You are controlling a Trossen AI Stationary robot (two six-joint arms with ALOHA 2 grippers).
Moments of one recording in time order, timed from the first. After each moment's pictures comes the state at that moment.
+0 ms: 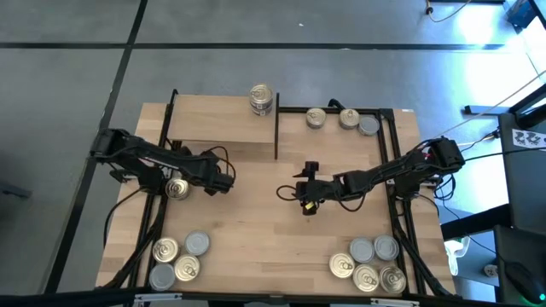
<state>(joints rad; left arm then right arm) -0.09 1.51 0.87 -1.34 -0.46 -1.12 0.20 1.59 0.80 0.01 0.43 -0.11</state>
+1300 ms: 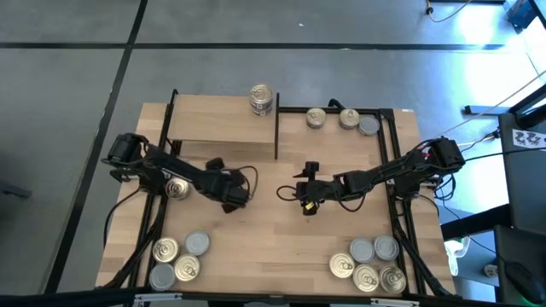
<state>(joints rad) -0.21 1.70 0.94 -0.82 -0.45 -0.66 0.20 1.59 0.80 0.00 0.43 -0.11</state>
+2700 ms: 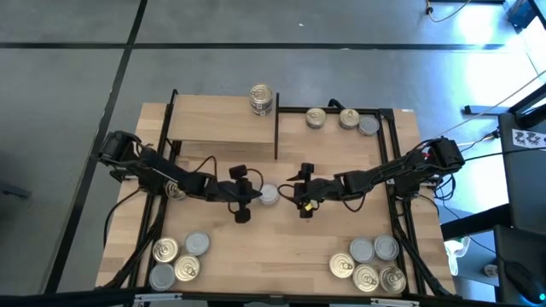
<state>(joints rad) -0.21 1.58 0.56 0.43 -0.36 -0.19 0.20 1.59 0.80 0.16 0.34 -0.11</state>
